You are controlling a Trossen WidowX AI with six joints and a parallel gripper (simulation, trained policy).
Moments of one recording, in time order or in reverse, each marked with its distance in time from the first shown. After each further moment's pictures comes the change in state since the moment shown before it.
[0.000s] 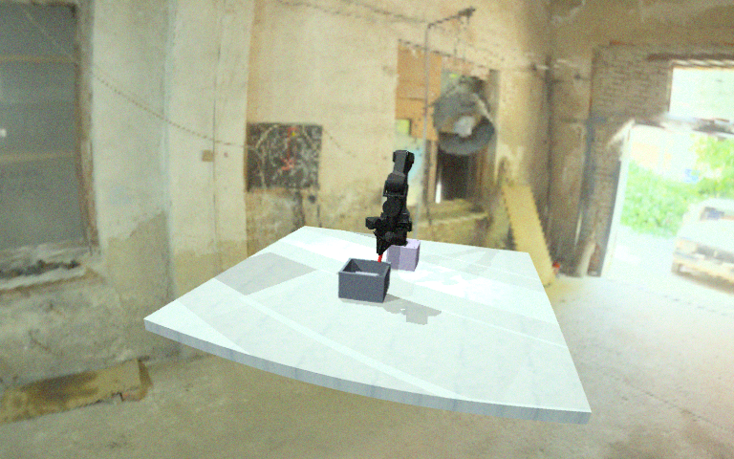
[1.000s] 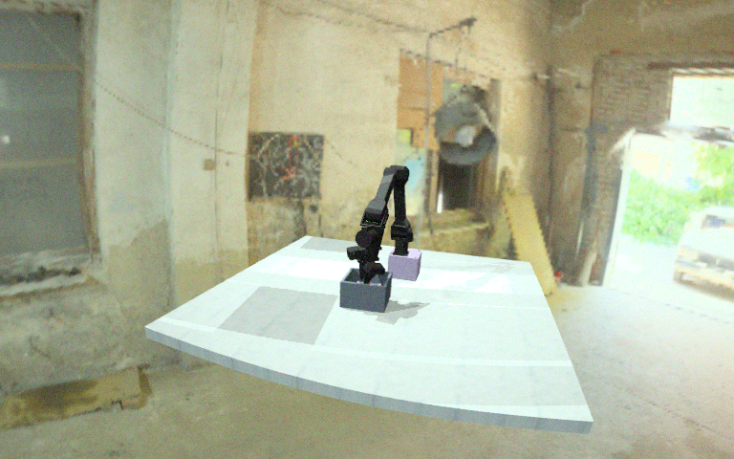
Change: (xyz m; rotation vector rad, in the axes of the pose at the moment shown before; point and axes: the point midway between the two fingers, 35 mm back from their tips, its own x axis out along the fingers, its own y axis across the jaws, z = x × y) arm 0.079 -0.007 0.041 0.049 0.098 -0.045
